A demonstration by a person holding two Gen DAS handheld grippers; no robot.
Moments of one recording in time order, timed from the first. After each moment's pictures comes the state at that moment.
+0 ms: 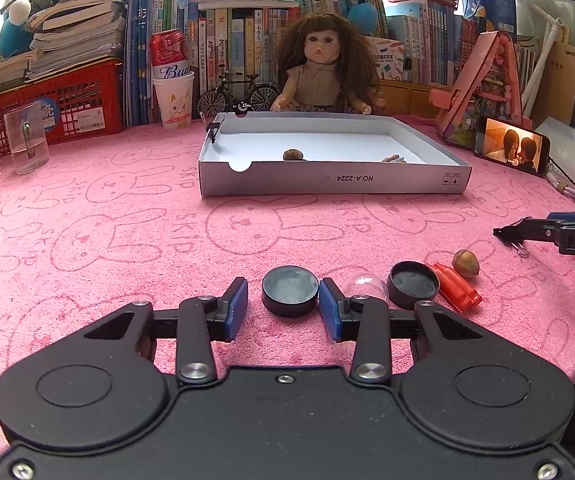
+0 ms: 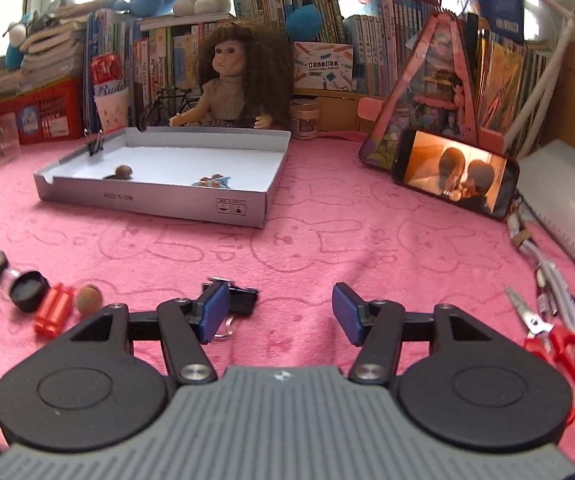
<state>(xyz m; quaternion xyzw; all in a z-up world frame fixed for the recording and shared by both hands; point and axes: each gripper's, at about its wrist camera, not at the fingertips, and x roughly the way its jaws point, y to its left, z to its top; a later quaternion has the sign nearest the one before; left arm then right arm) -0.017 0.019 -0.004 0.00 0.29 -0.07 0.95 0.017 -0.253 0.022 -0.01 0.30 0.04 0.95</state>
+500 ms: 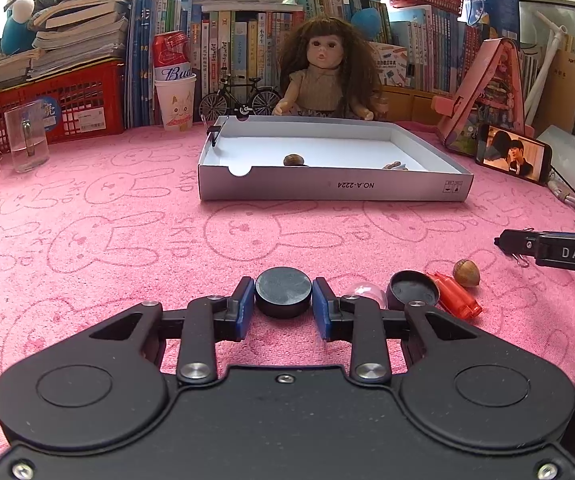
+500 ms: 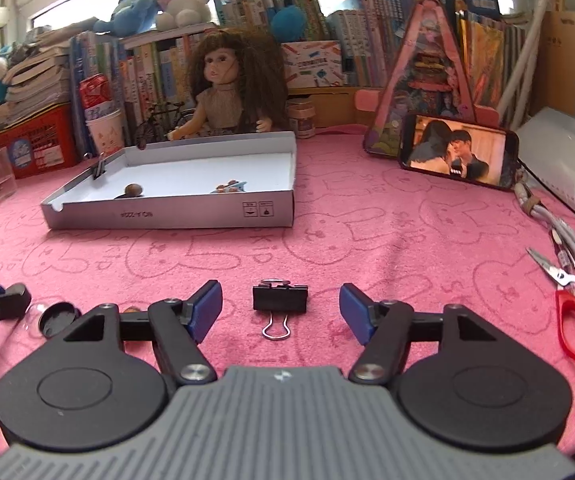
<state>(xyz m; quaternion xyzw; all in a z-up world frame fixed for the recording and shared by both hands) -0.012 0.017 -0.004 0.00 0.28 -0.07 0.96 0.018 -0.225 0.014 0.03 0.29 -0.01 0.96</state>
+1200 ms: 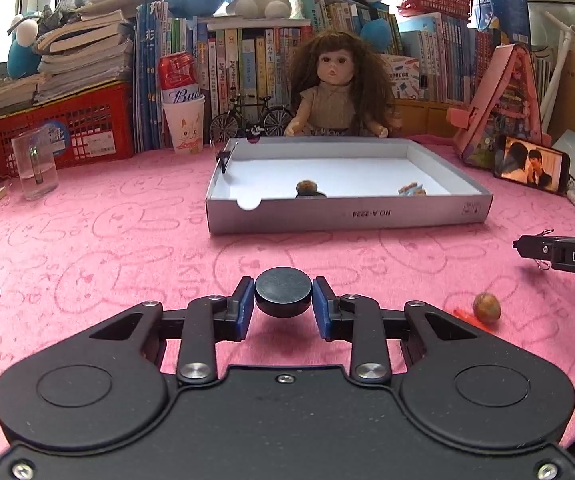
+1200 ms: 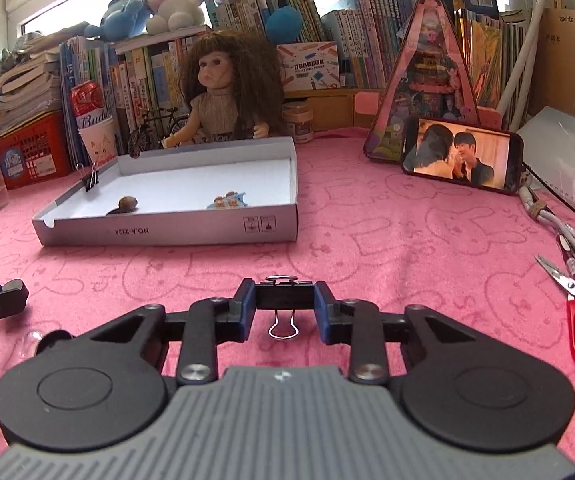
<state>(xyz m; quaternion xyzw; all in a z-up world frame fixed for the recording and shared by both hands) 0.009 0.009 0.008 0.02 0.26 -0.04 0.96 0.034 -0.220 0.022 0.04 0.28 0.00 0.96</state>
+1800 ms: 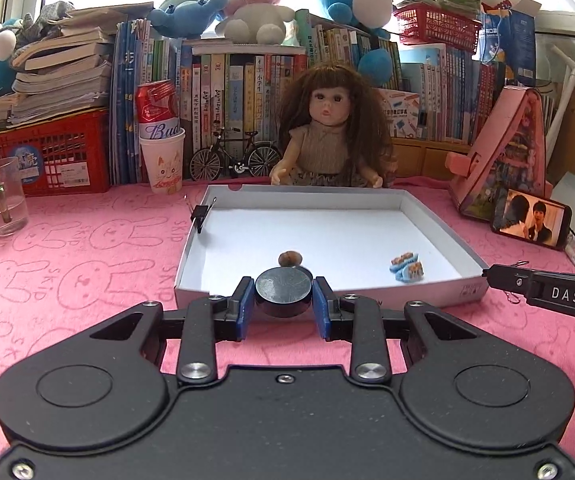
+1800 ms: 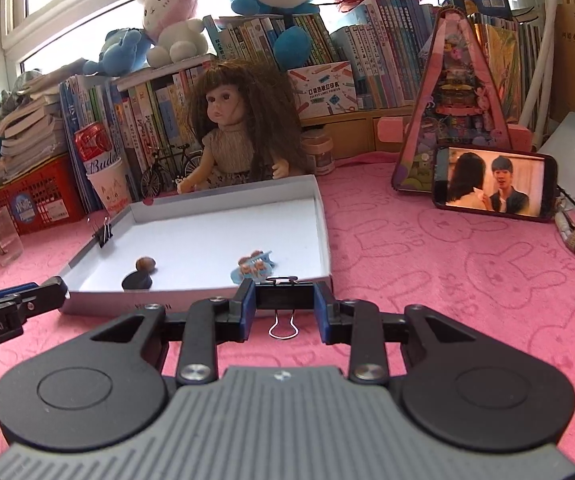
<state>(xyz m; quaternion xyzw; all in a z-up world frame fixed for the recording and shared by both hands) 0.078 0.001 0.045 -0.02 0.25 -0.06 0.97 0.085 -0.214 0.046 0.08 0.27 0.02 0.96</state>
